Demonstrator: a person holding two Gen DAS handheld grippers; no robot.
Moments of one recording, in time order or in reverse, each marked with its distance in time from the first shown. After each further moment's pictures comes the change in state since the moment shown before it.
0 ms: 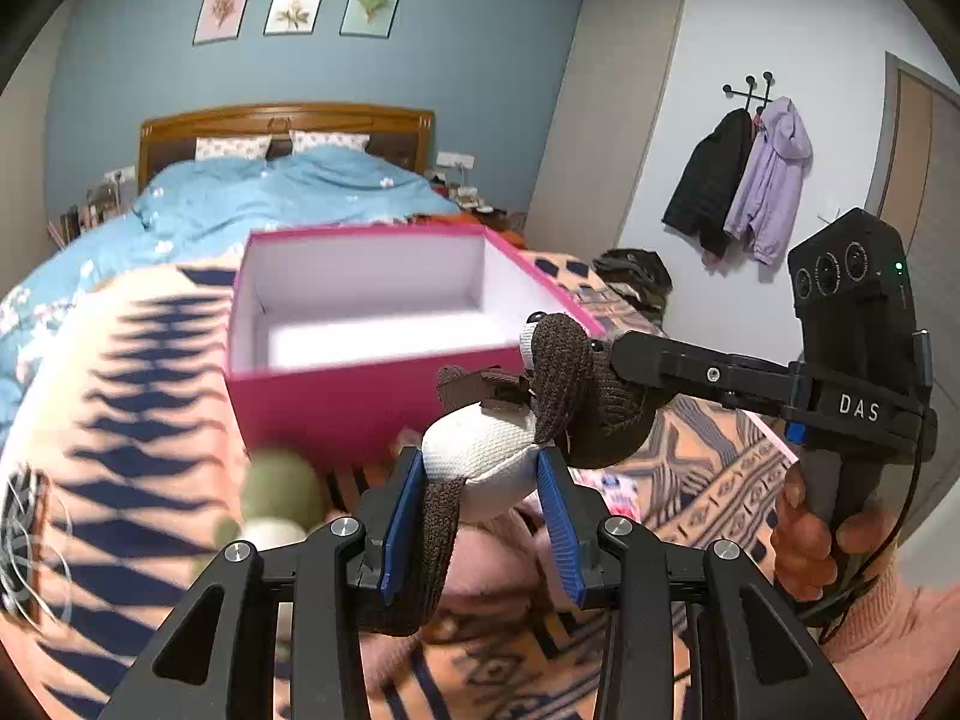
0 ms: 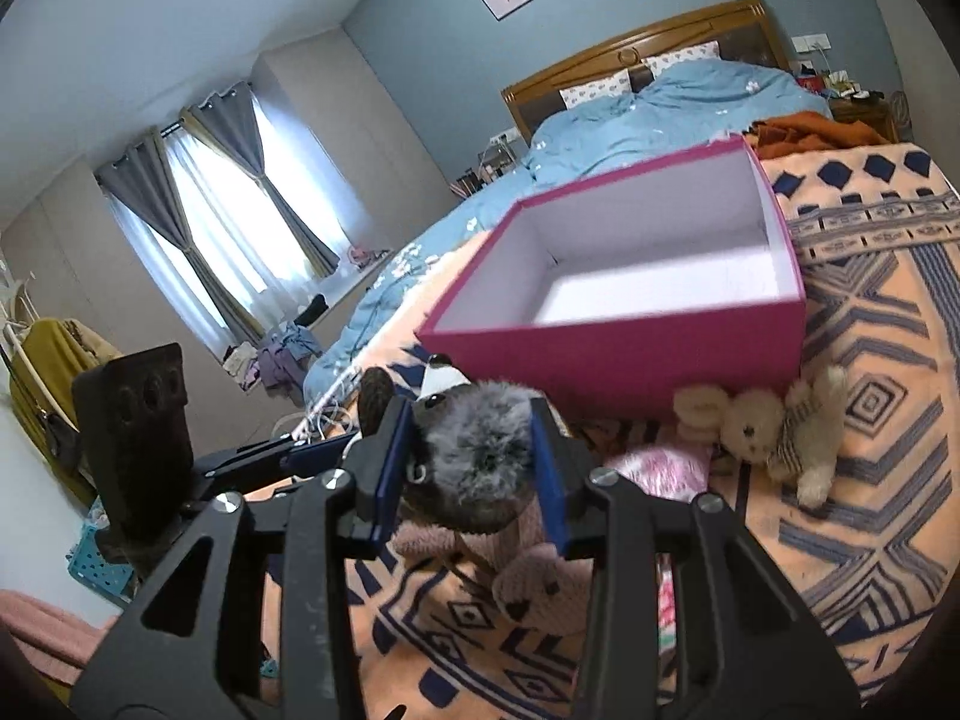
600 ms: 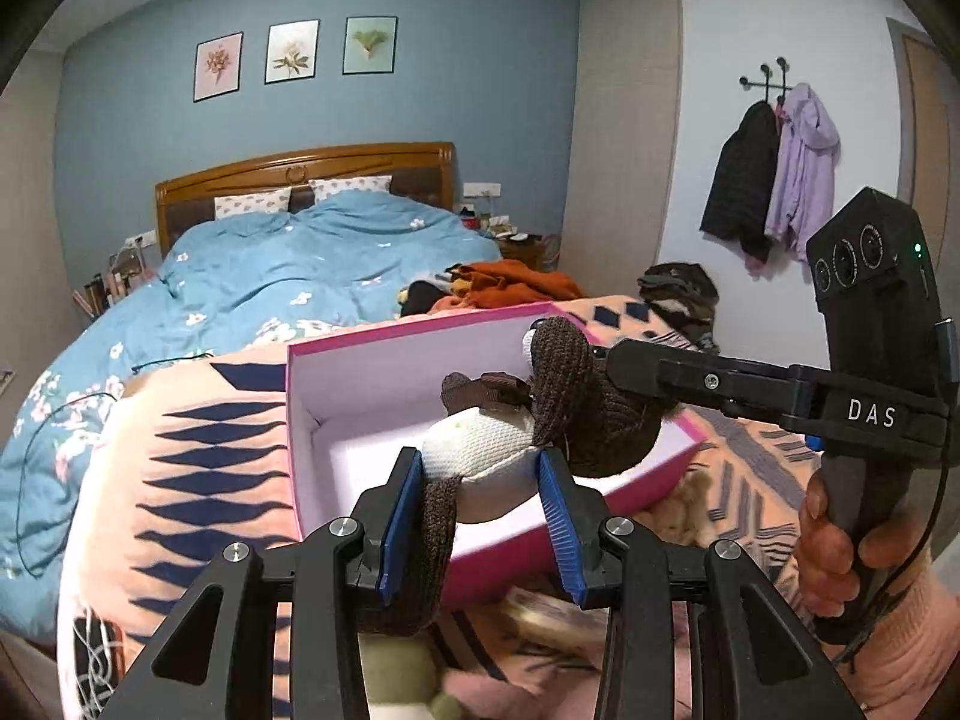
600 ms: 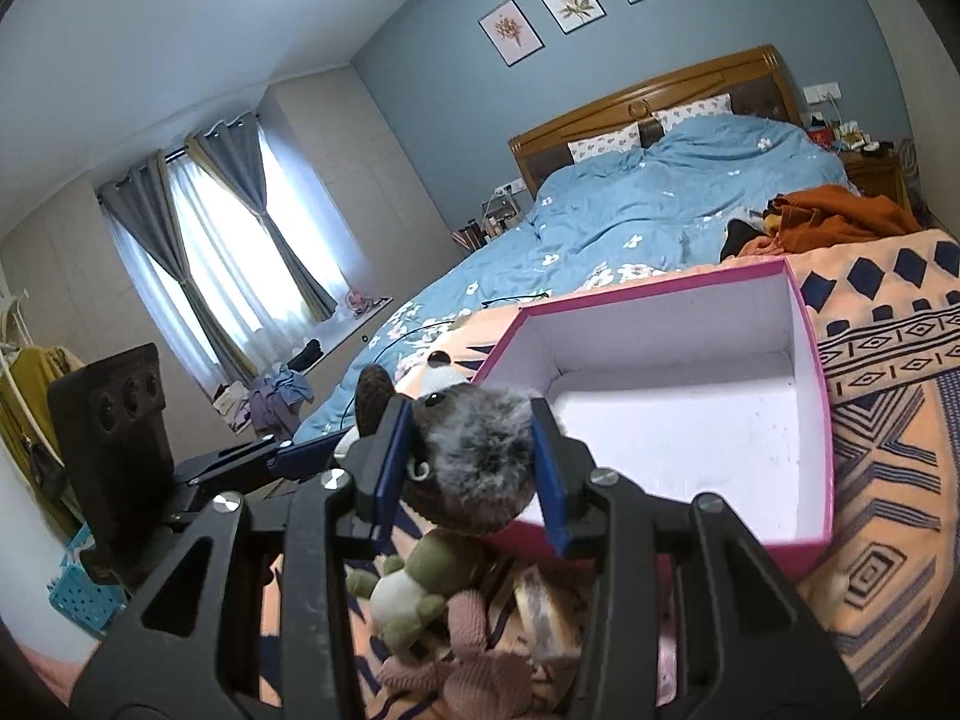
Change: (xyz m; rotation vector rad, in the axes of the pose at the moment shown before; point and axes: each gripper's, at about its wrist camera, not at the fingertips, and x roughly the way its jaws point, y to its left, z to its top) left arm 0.038 0.030 0.076 0.098 -0.031 0.119; right arm 0.048 -0.013 0.082 -0.018 -0.083 -0.010
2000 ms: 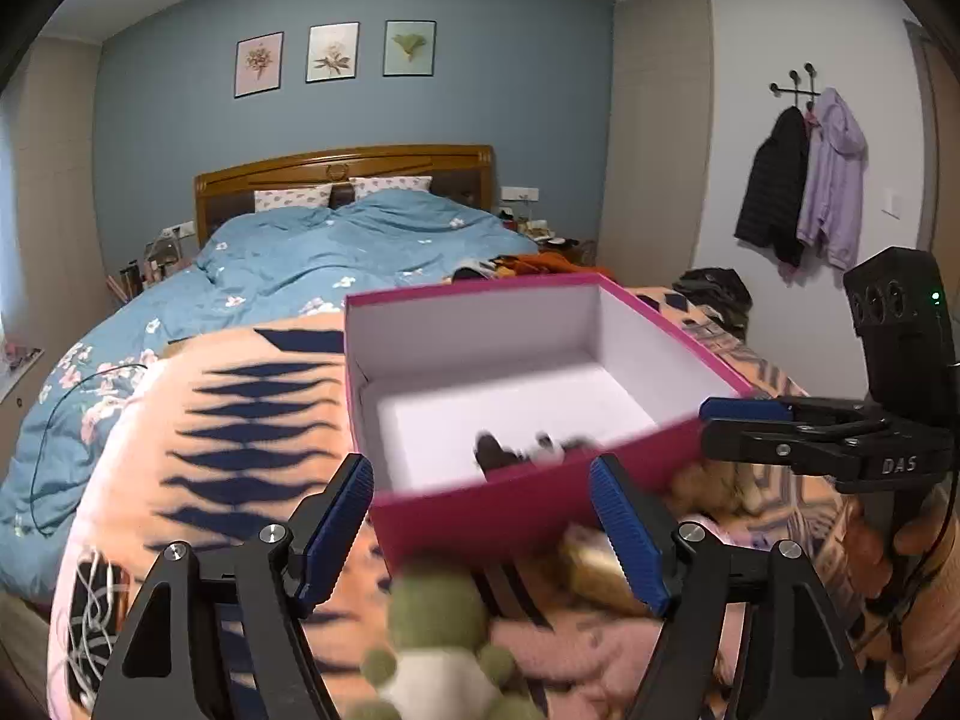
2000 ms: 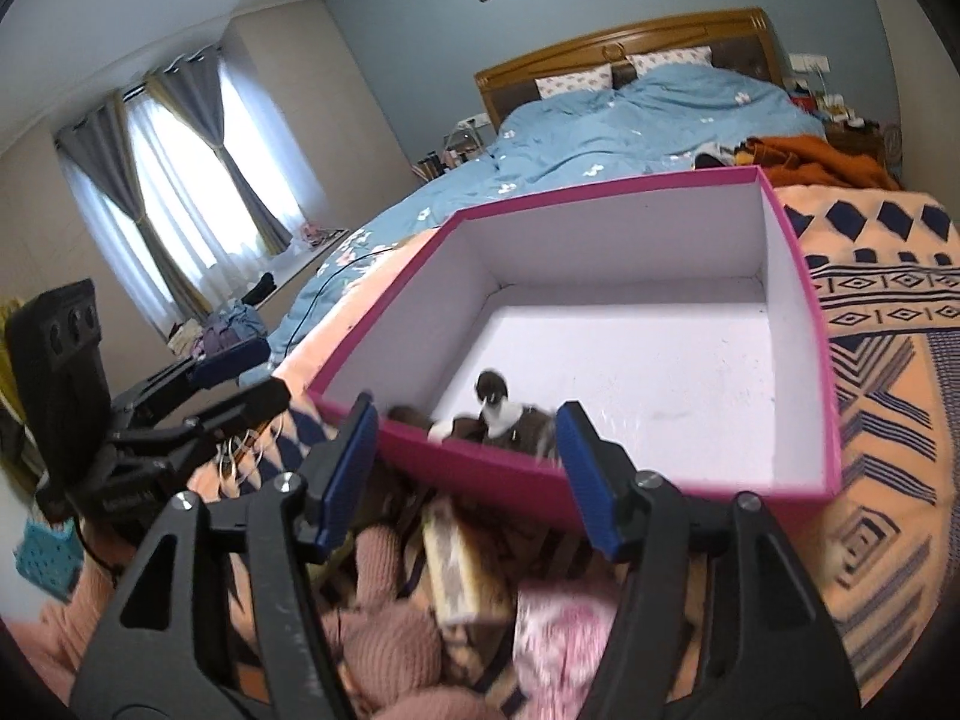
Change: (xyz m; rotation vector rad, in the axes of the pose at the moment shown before) left arm -0.021 0.022 -0.057 -0.031 -0.029 0.066; right arm 0.010 -0.019 -0.050 -0.072 0.154 -0.095
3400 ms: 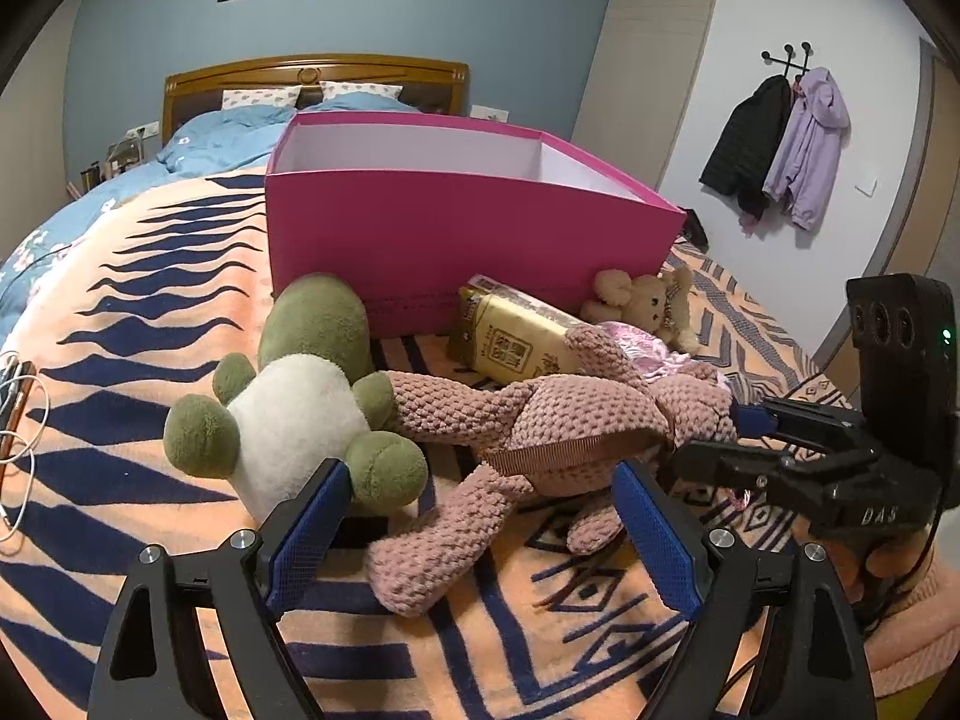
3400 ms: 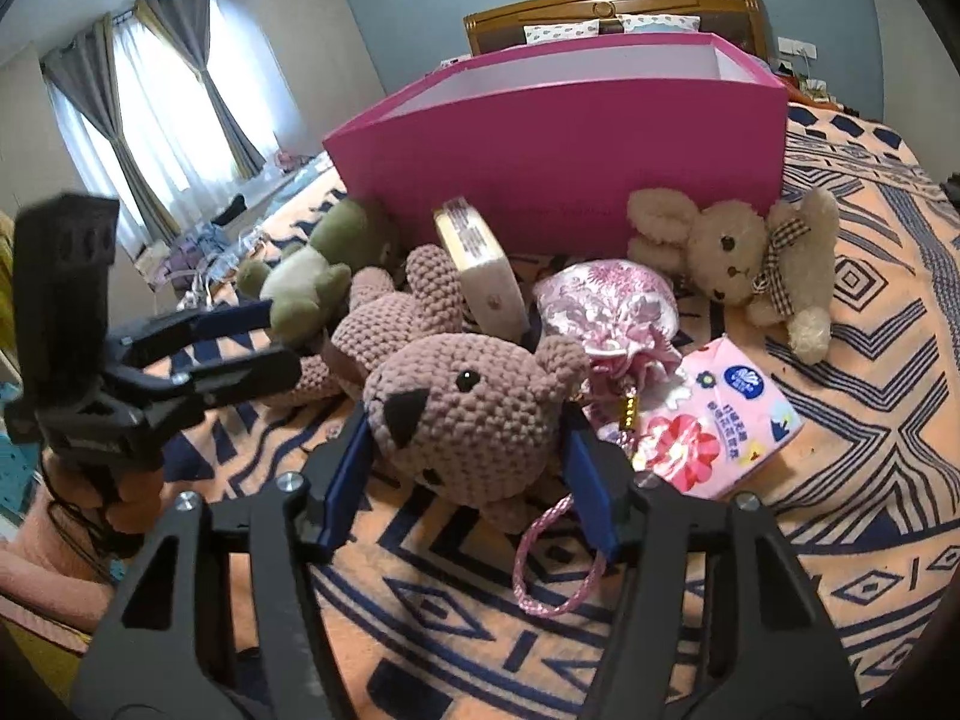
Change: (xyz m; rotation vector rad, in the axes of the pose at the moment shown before) left arm 0.006 -0.029 -0.101 -0.099 0.182 -0.140; right arm -0.015 0.012 -0.134 -0.009 0.121 -0.086
